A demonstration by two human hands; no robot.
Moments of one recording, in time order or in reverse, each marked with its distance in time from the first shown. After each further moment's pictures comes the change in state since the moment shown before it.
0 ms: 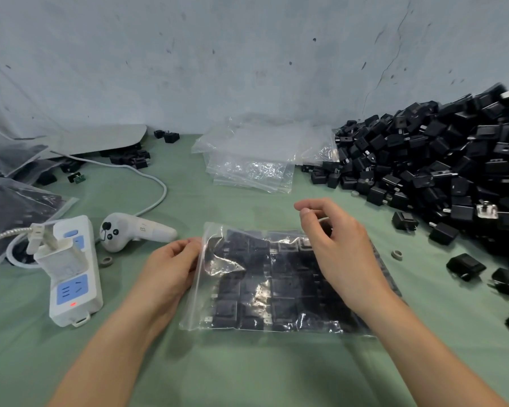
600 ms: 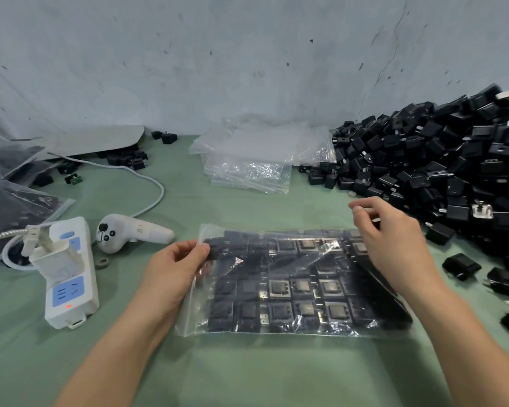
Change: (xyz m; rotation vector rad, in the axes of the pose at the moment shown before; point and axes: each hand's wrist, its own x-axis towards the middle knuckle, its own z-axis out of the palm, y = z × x) left_hand -0.002 -0.009 0.004 0.185 0.107 0.105; right_hand 0.020 0.035 -0.059 -0.394 0.118 0.092
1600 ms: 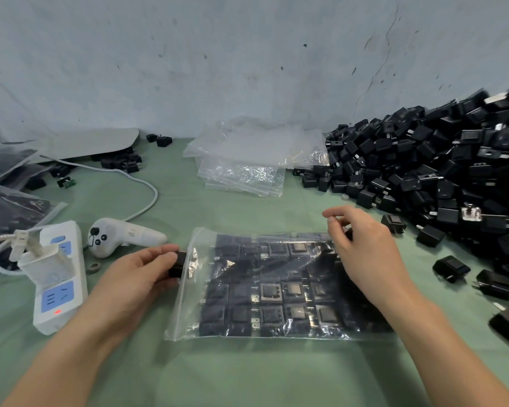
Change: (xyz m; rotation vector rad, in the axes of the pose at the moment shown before) left_hand 0.000 0.013 -0.033 -0.091 -0.094 -0.090; right_hand -0.010 -0.008 0.014 0.002 -0.029 -0.120
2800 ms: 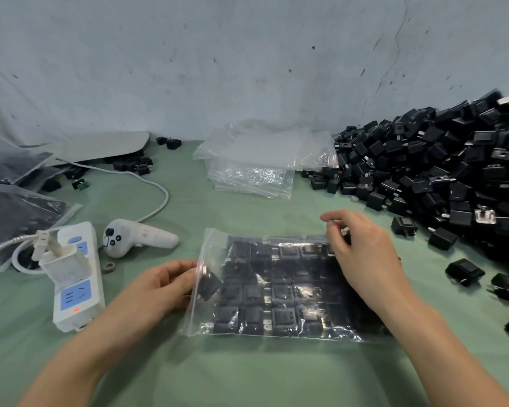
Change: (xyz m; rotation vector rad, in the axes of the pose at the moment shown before) left_hand -0.009 -0.011 -0.016 0.197 -0.358 -0.009; right_hand -0.005 -0.009 0.012 0.012 -0.005 -0.018
